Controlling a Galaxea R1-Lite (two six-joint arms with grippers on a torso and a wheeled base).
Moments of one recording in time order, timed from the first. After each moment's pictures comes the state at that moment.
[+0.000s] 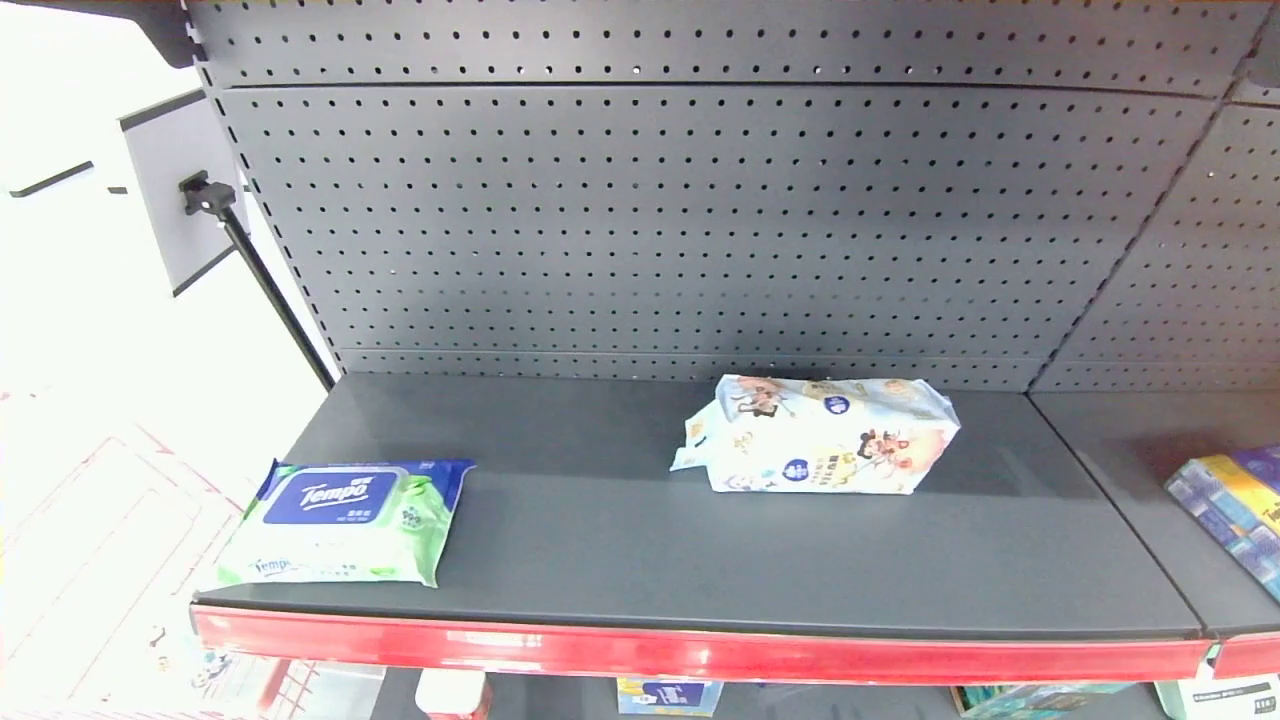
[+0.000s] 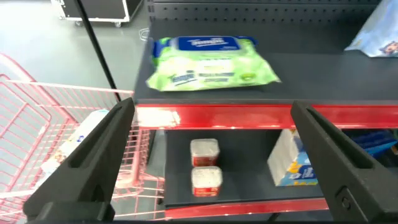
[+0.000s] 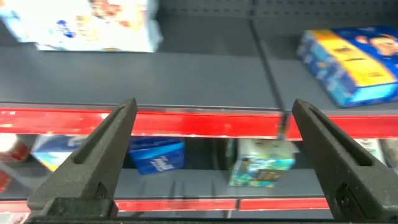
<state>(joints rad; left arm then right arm) -0.08 0.00 0.00 0.00 0.01 -0.01 0.00 0.00 0.00 0.01 -0.05 -0.03</state>
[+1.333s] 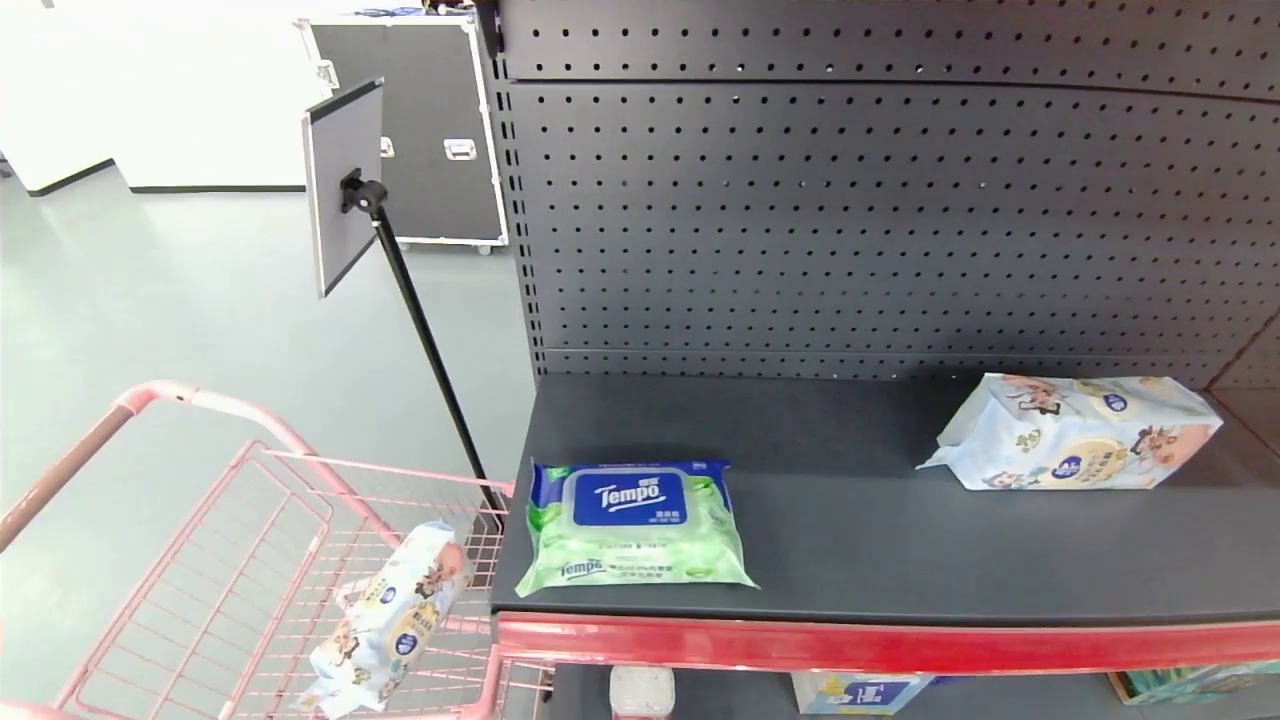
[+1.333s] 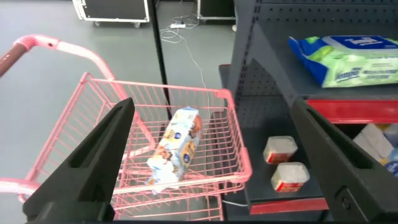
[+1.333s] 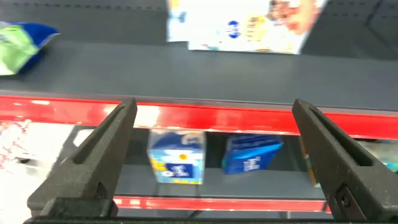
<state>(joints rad) -0.08 0.00 0.00 0.00 0.01 -0.01 0.00 0.00 0.00 0.01 -0.01 -0.03</state>
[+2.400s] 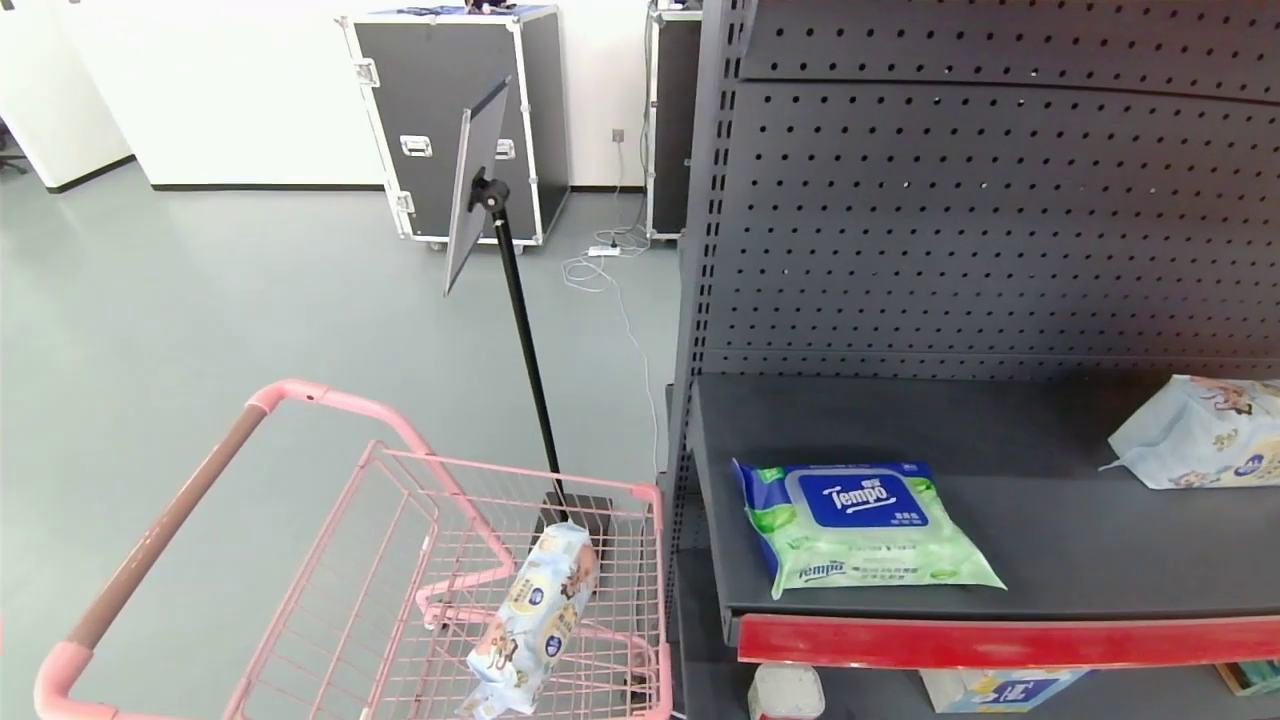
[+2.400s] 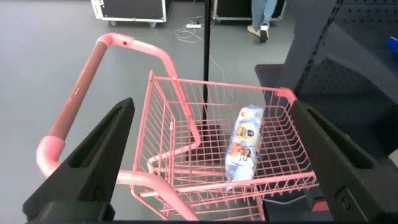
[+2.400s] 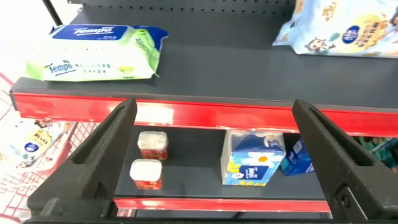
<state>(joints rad) -0.09 0.00 0.00 0.00 0.01 -0.01 0.00 0.00 0.00 0.01 -0.01 -0.03</state>
